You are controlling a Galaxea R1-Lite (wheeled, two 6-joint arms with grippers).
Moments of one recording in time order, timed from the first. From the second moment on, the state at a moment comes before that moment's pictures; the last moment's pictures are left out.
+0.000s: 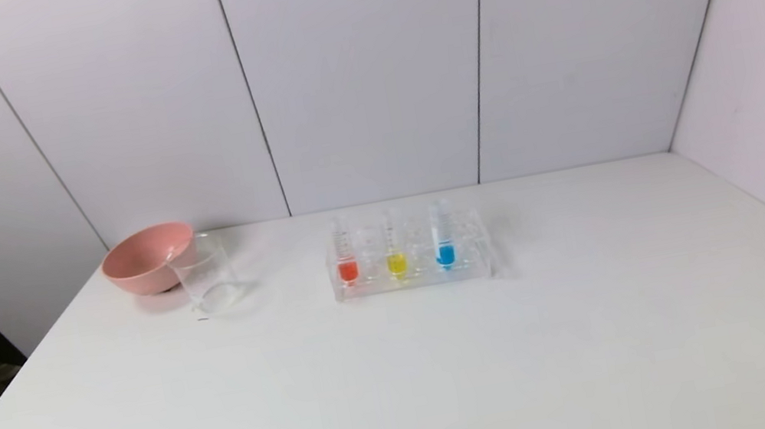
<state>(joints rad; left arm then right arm) 0.01 0.00 -0.13 0.06 -0.01 0.00 0.00 0.00 0.00 0.01 0.00 0.00</state>
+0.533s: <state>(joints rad) 0.01 0.20 -0.45 0.14 -0.05 0.01 0.00 0.00 0.00 0.01 0.00 0.00</state>
